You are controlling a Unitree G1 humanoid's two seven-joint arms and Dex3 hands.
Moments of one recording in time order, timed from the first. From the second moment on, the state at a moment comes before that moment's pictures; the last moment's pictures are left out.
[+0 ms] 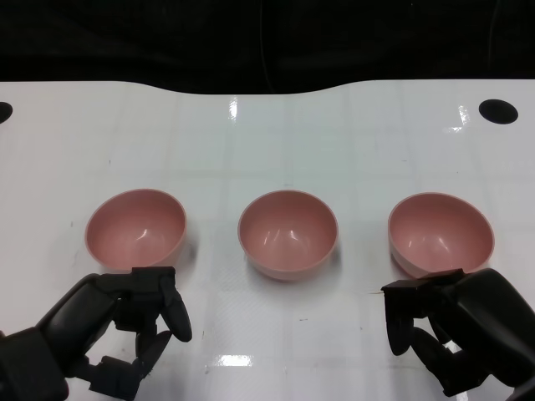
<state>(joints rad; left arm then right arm) 0.11 0.34 -0.02 0.02 -0.06 -0.34 -0.48 0.03 -0.38 0.21 0.03 -0.66 -0.52 -0.14</state>
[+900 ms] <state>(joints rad) 0.11 0.35 -0.01 0.03 -0.08 -0.36 -0.48 0.03 -0.36 0.21 0.03 -0.65 -0.51 -0.15</state>
